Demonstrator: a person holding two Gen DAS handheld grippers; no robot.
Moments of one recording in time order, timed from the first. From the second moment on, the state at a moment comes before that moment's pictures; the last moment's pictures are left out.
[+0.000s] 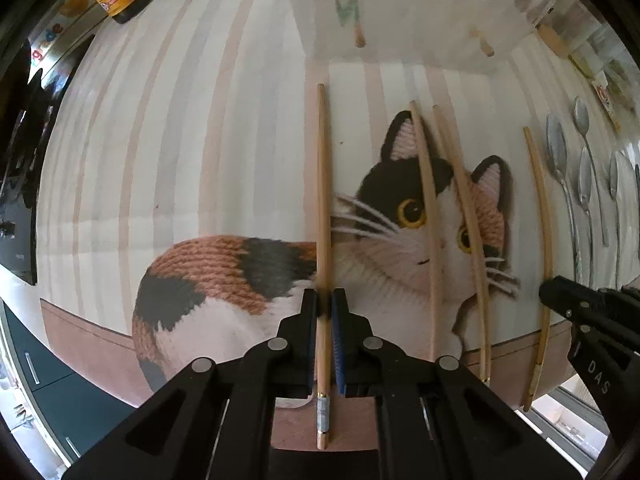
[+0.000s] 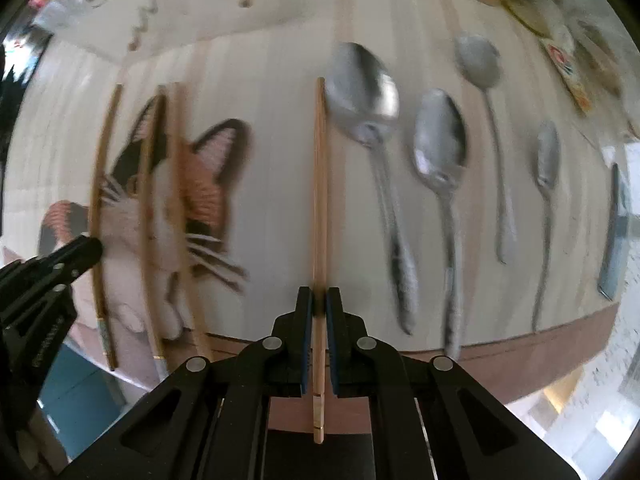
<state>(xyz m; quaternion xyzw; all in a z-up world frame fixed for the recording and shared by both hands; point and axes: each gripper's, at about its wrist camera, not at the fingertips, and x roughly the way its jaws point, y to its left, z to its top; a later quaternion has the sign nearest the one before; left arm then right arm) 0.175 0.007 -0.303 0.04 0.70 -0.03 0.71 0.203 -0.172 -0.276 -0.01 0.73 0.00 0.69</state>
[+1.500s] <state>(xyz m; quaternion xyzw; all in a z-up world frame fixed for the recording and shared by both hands) 0.183 0.077 -0.199 0.02 0.63 0.02 0.78 0.194 -0.144 -0.204 0.04 0.69 0.05 0.73</state>
